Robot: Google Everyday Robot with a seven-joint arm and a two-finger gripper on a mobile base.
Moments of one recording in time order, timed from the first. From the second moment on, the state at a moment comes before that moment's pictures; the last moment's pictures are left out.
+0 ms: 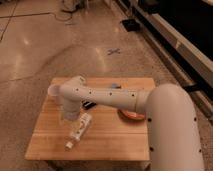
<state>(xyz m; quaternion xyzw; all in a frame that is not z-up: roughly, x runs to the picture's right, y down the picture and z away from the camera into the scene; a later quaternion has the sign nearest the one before) -0.200 0.190 0.767 -0.31 -0.34 -0.43 0.78</state>
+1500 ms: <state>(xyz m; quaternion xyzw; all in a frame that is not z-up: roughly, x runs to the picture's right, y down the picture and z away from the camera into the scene) -0.148 0.184 0.772 -0.26 -0.30 -0.41 0.82</state>
